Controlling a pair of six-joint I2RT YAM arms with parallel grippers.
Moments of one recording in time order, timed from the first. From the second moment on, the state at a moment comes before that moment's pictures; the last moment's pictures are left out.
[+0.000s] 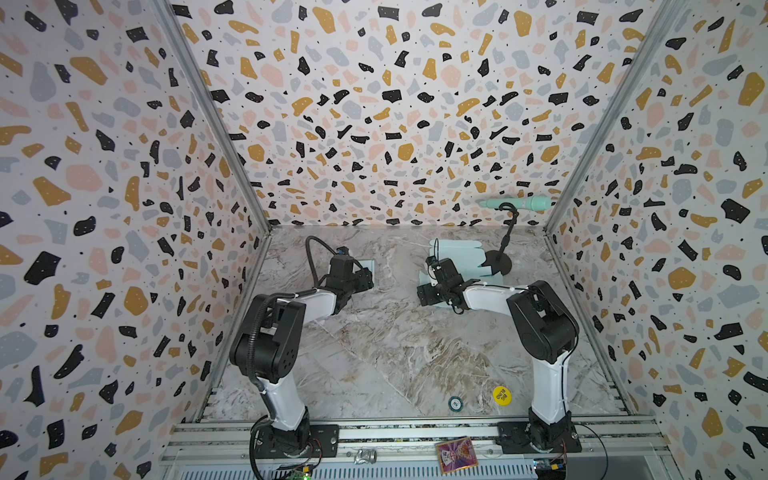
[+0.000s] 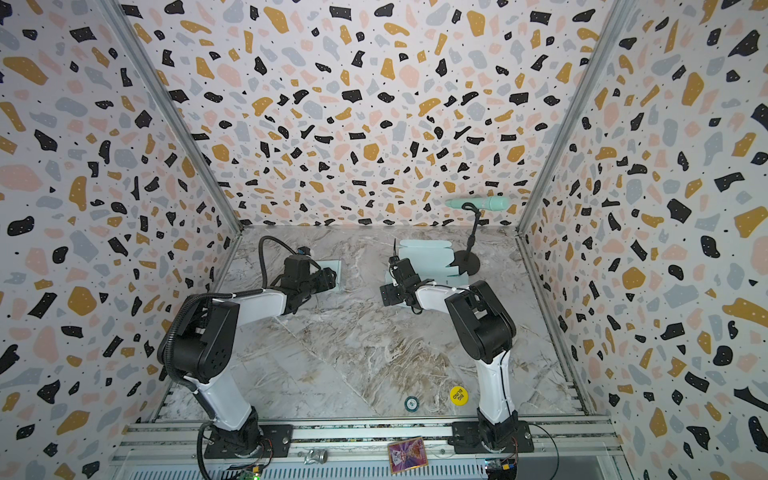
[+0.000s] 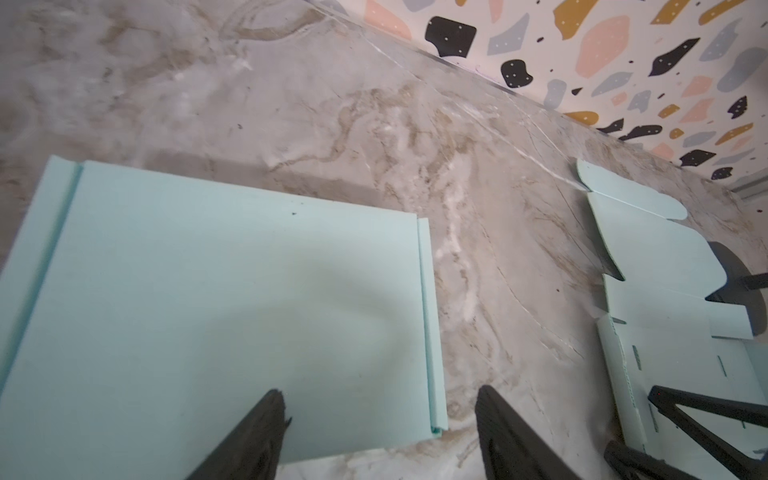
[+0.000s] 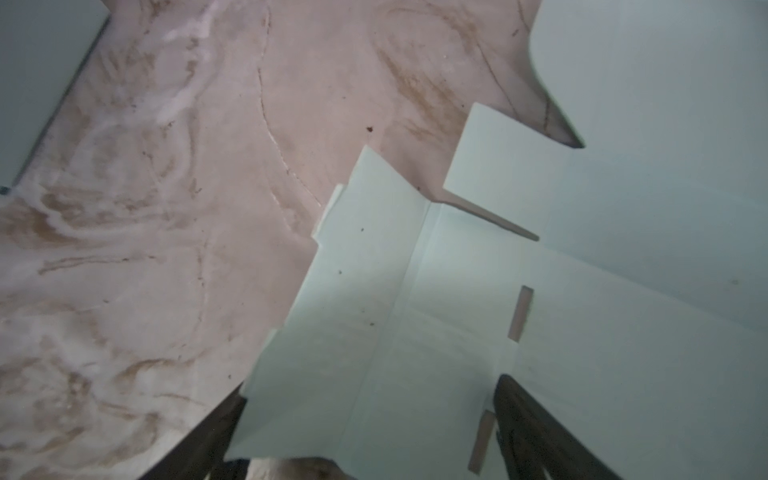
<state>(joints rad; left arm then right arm) -0.25 1.80 0.95 0.19 0.04 -0.46 0.58 2.02 1.23 -0.06 0.05 0.15</state>
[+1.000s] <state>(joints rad) -0.12 1.49 0.83 0.09 0.10 -0.42 0.81 1.91 1.07 0.06 -0.15 0.34</state>
